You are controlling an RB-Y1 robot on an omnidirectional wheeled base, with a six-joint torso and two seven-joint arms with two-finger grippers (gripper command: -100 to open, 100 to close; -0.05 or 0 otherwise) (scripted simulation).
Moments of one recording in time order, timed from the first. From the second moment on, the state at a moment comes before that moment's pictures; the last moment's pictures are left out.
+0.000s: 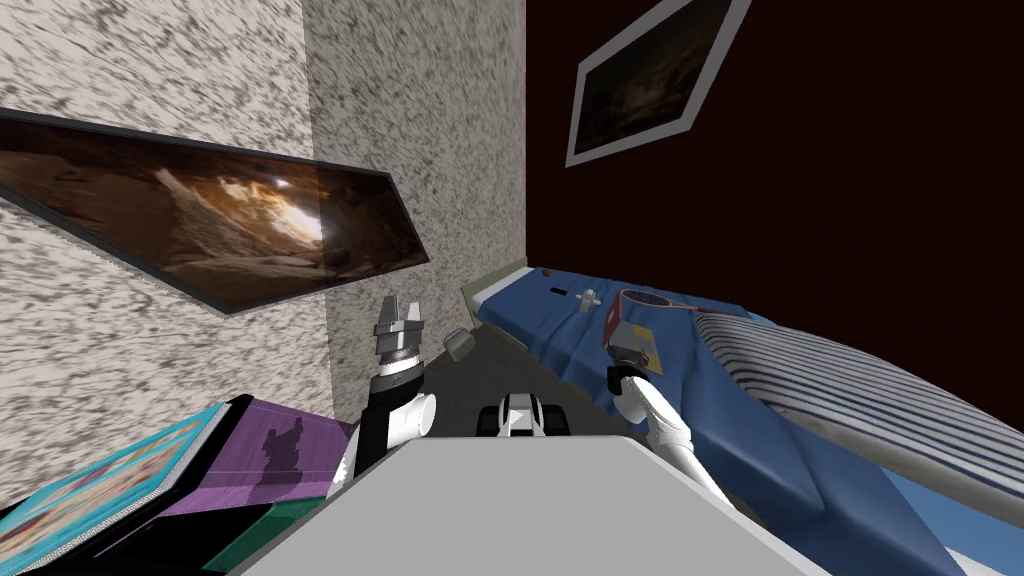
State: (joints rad) left arm 0.51 -0.05 0.06 -2.34 -0.04 -0.47 -0.06; right arm 0.21 -0.29 -0.10 -1.52 1.09 0.49 0.33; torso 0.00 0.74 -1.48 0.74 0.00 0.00
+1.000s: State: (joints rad) left arm 0.51 -0.05 0.06 -2.34 -0.04 -0.47 -0.06; right arm 0.13 -0.34 -0.13 -1.27 1.37 0.73 0.40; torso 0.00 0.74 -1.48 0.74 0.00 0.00
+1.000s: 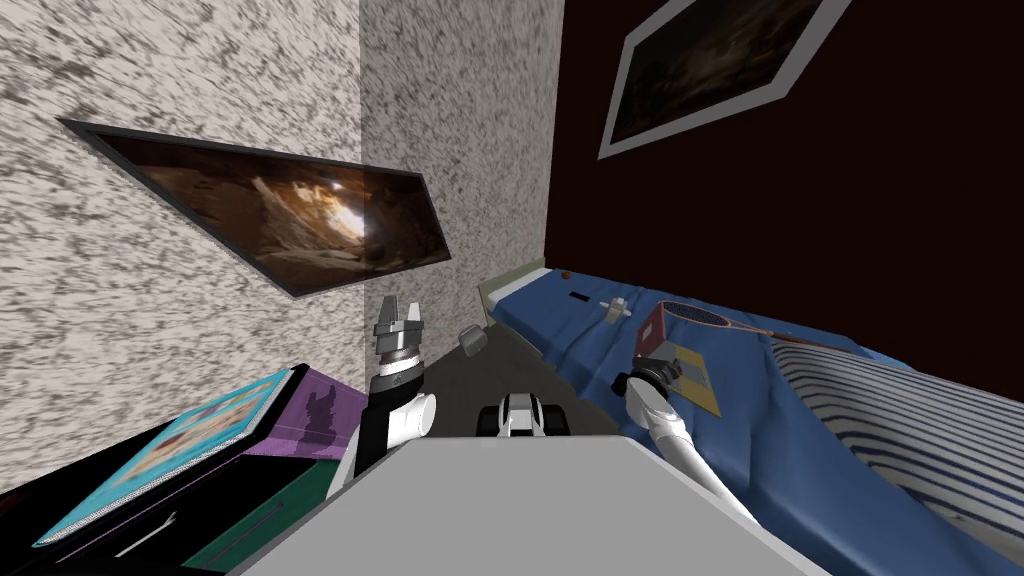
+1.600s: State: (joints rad) left arm 0.51 -0.05 0.06 -2.34 -0.04 -0.47 -0.06; right arm 0.09 -0.38 -0.15 -1.14 1.50 0.85 0.43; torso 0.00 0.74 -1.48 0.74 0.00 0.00
